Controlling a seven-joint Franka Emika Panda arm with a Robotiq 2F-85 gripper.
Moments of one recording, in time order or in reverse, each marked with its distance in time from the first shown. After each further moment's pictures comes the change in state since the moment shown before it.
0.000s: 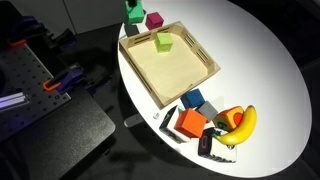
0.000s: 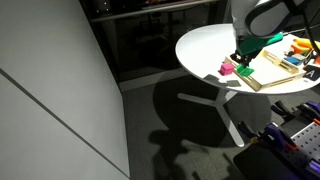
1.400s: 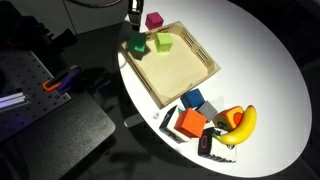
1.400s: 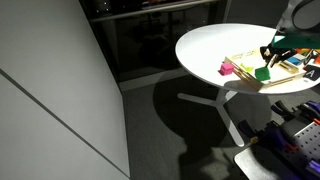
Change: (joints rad) arm -0.306 -0.192 -0.019 -0.308 0.221 0.360 -0.062
